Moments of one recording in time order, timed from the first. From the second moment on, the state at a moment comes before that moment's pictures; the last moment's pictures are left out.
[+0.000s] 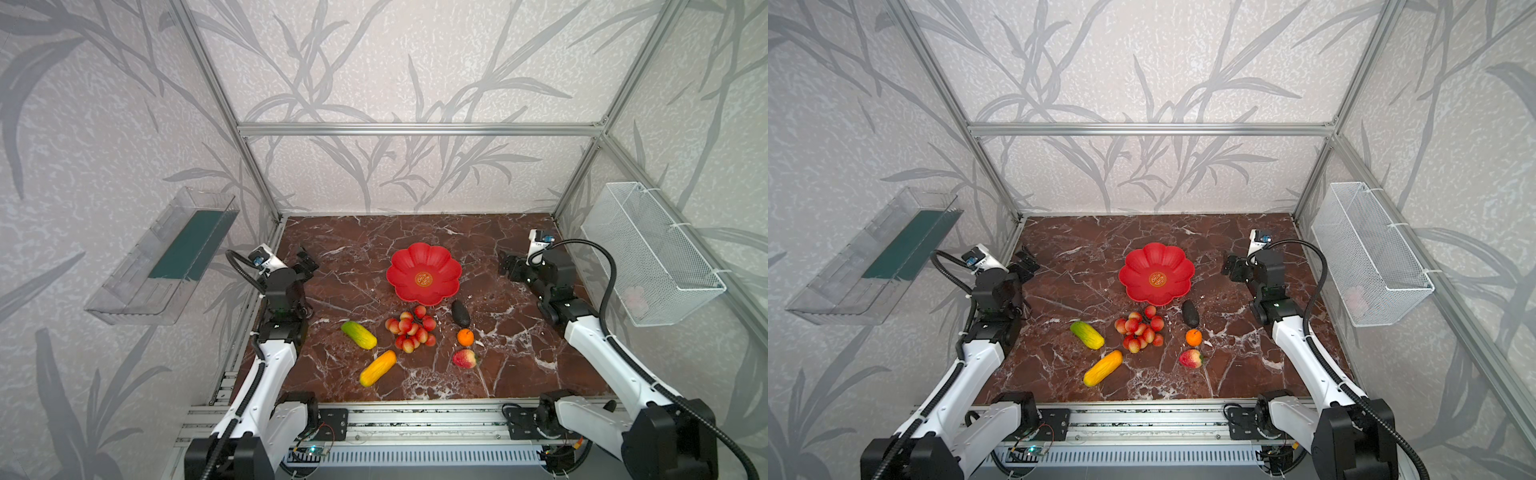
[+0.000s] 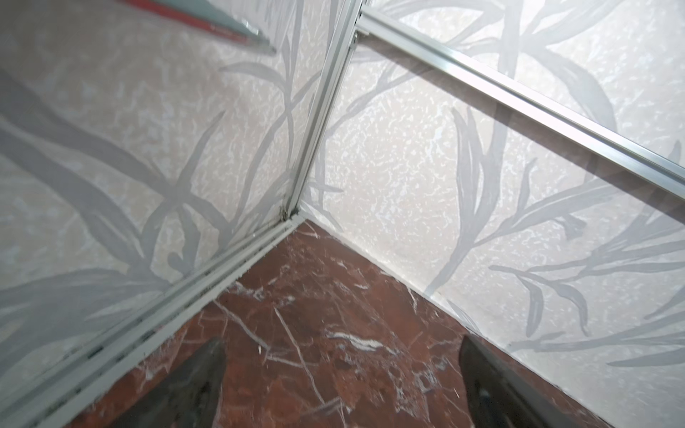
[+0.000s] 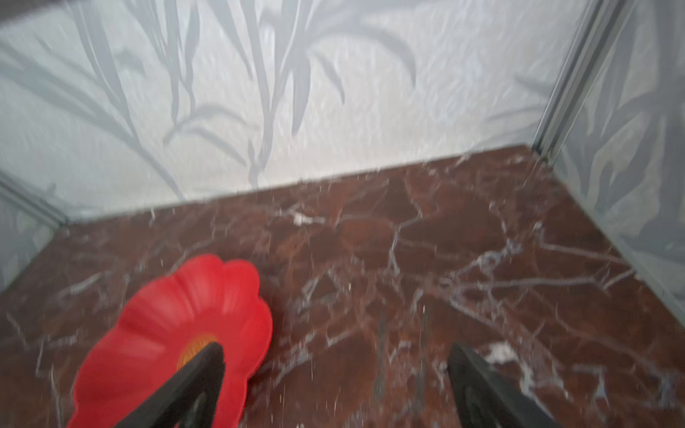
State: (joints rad) left arm 0.02 0.92 0.58 0.16 -0.33 -0.49; right arm 0.19 1.09 0.73 -0.10 0.00 0.26
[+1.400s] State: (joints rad) left arm 0.02 0.66 0.65 -0.49 -0.07 -0.59; right arm 0.94 1.26 0.56 -0.52 0.15 0.67
